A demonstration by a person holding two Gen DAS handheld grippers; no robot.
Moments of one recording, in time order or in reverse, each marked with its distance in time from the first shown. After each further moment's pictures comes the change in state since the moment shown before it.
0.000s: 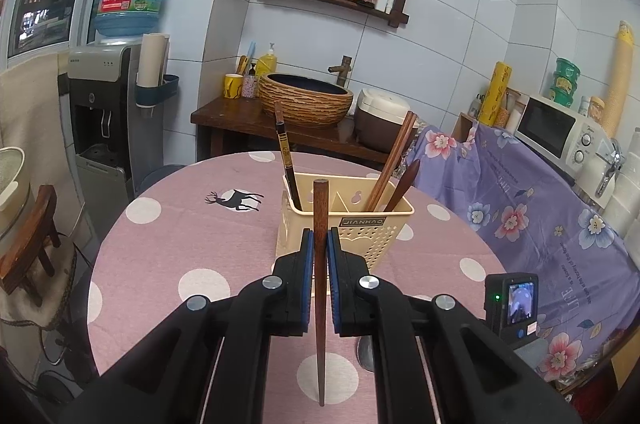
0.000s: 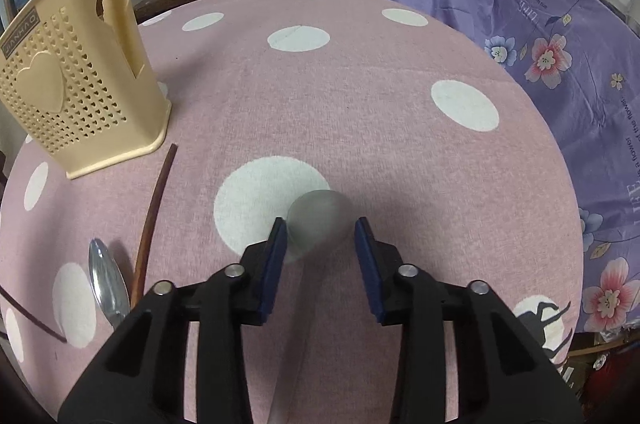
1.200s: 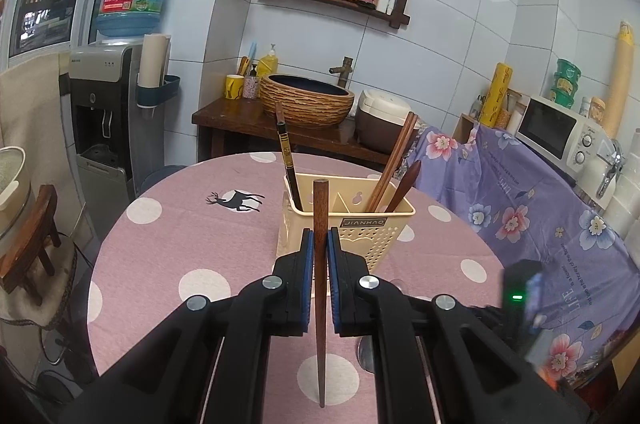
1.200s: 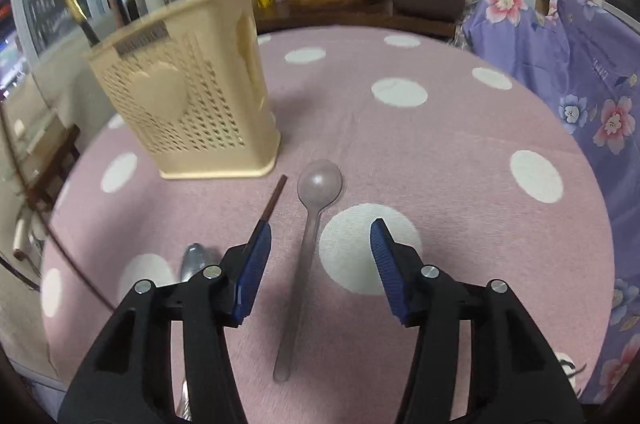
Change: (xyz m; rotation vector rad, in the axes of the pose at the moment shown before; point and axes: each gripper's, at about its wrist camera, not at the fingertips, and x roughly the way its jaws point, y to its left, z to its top) left arm 0.002 0.003 0.000 -0.001 -0.002 -0.002; right arm -0.023 0.034 0.011 -0.179 -0.112 0.262
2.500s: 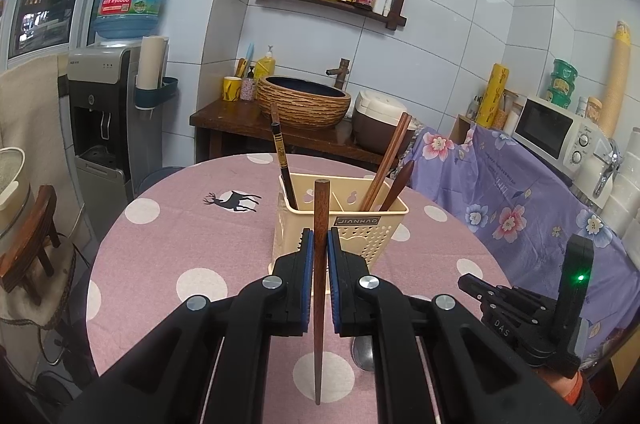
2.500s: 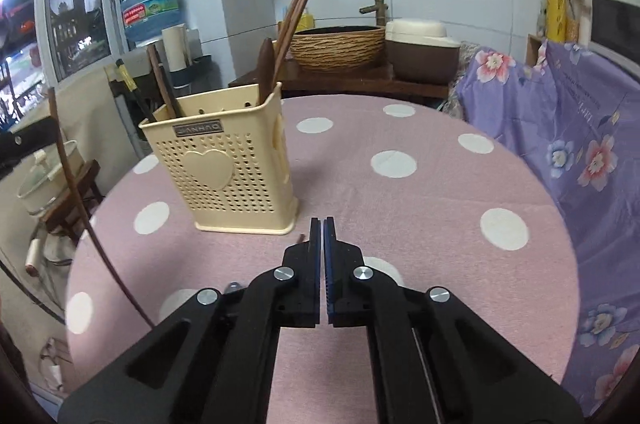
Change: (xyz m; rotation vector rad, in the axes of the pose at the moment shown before) left arm -0.002 -0.004 -0.002 0.002 -0.006 -0.002; right arm -0.082 0.004 0.012 -0.019 -0.217 0.013
